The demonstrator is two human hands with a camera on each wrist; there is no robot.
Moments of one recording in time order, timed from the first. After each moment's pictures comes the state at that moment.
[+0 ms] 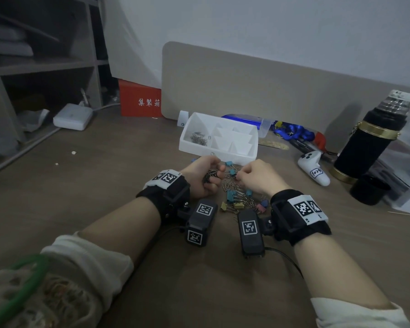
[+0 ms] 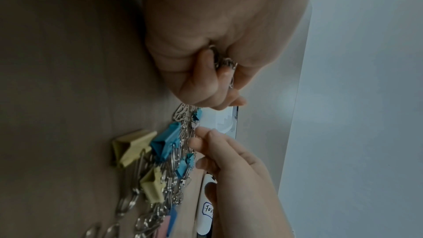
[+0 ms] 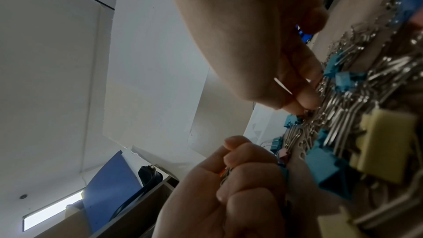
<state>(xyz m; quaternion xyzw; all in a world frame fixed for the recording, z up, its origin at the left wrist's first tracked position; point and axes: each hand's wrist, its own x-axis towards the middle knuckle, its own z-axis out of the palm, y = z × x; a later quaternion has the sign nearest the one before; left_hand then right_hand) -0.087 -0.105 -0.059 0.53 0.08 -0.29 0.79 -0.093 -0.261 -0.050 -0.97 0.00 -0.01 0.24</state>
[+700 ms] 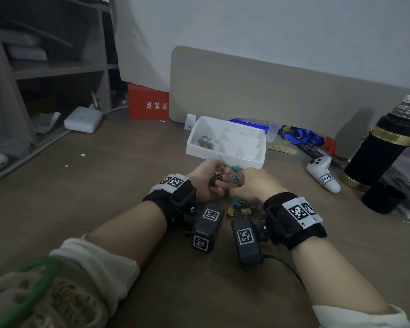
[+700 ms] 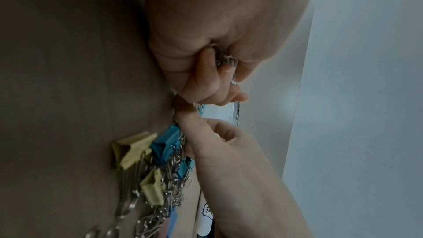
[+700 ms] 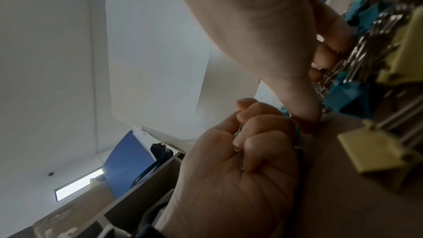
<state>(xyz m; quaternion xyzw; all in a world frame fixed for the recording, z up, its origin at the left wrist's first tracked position) -0.084 -0.102 -0.061 0.50 0.09 -0.30 0.81 -0.086 -0.238 -0.053 -0.99 -0.02 0.05 0.09</state>
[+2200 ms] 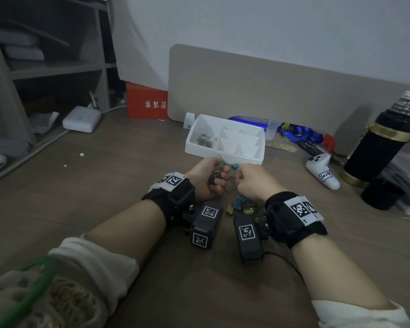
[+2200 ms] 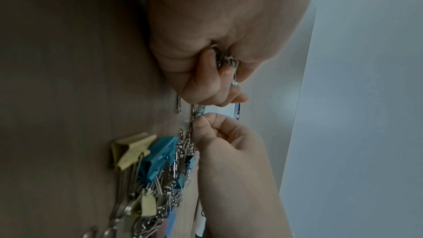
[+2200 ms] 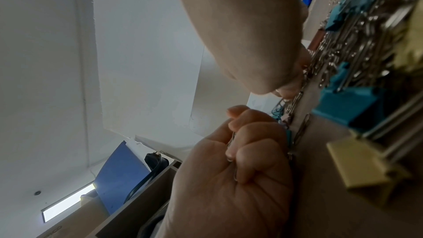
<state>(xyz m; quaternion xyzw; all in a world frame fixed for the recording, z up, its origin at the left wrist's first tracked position) -0.082 -0.103 -0.062 0.50 0.08 -0.29 0.81 -0.092 -0.239 -0.051 -0.99 -0.06 0.01 0.12</state>
